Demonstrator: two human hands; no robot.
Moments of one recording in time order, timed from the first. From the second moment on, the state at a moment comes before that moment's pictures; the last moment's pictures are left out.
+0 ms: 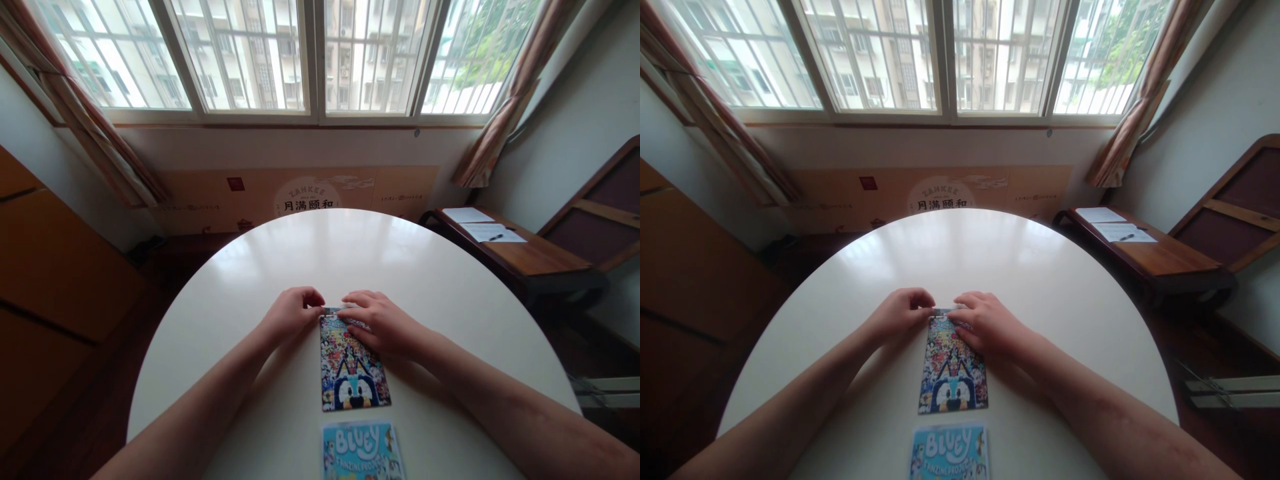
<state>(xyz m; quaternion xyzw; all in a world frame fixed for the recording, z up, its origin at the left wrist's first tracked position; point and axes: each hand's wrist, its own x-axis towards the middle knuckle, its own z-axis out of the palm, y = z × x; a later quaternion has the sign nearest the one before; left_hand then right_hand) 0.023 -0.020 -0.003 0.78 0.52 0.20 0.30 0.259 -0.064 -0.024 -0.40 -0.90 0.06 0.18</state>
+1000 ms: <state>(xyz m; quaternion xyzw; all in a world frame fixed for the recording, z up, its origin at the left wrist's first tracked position) 0.023 -0.016 -0.004 0.77 0.50 0.25 0.30 0.256 -0.065 -0.023 -0.40 -0.90 0.06 0.17</state>
